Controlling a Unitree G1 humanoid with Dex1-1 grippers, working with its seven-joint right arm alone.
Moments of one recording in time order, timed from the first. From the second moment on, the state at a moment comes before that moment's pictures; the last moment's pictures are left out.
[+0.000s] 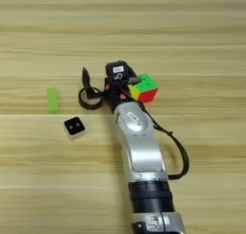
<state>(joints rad) -0.19 -0.08 -0.04 -0.05 0.02 0.21 0.17</state>
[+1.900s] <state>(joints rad) -0.31 -0.24 -0.25 0.57 0.08 -0.08 0.19</state>
